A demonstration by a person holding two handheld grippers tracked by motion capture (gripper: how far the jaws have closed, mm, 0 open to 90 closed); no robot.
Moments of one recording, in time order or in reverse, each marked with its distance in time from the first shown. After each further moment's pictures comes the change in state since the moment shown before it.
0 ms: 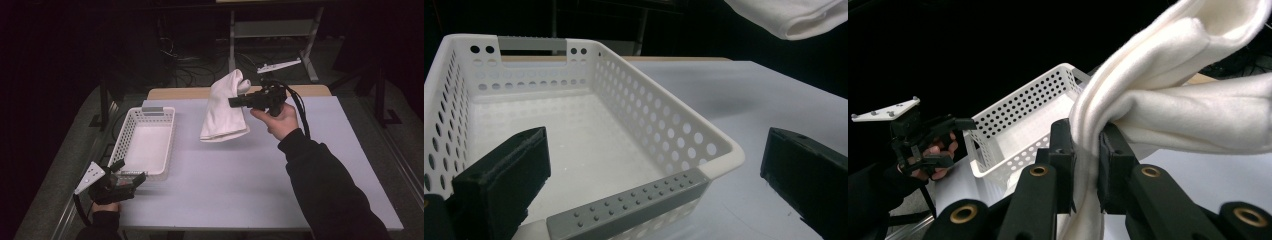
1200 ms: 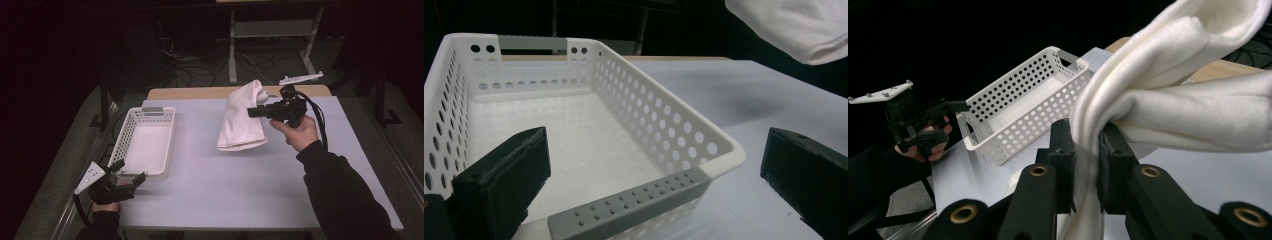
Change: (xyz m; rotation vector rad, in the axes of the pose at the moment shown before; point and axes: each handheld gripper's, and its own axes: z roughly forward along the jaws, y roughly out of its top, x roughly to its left) left arm 0.000 0.000 0.000 0.002 0.001 0.004; right arm -0.017 -0.039 -0.036 -0.001 -0.023 0.055
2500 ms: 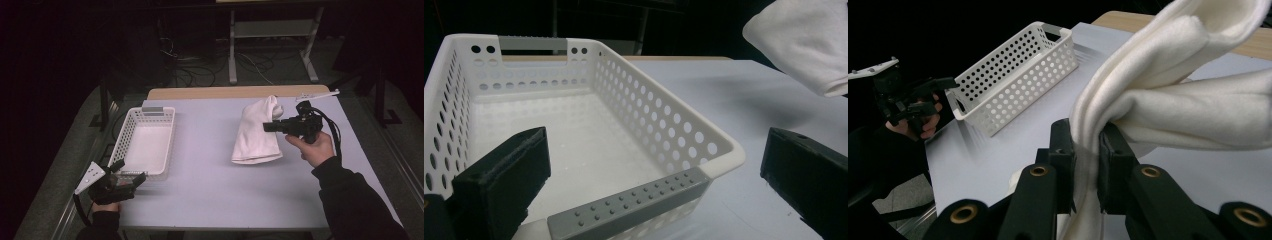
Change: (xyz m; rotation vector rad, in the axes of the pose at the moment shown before) left arm -0.001 0.000 0.000 0.000 0.003 0.000; right arm -0.016 -0.047 -0.027 0.020 -0.032 0.045
